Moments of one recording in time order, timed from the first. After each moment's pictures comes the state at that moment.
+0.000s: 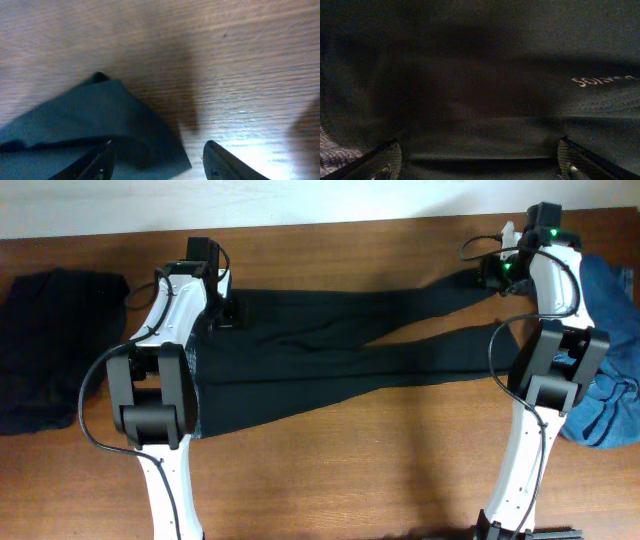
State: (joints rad) left arm -0.07 2.38 1.93 -0.91 0.00 -0.04; right arm -0.29 2.60 2.35 -1.01 -0.19 -0.11
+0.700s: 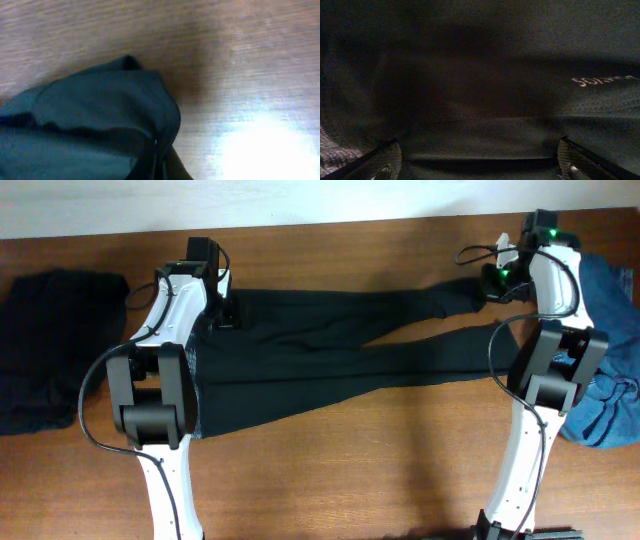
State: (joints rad) left arm -0.07 2.38 1.93 -0.91 0.00 -0.04; right arm -0.29 2.60 2.38 -1.17 -0.24 -0.09
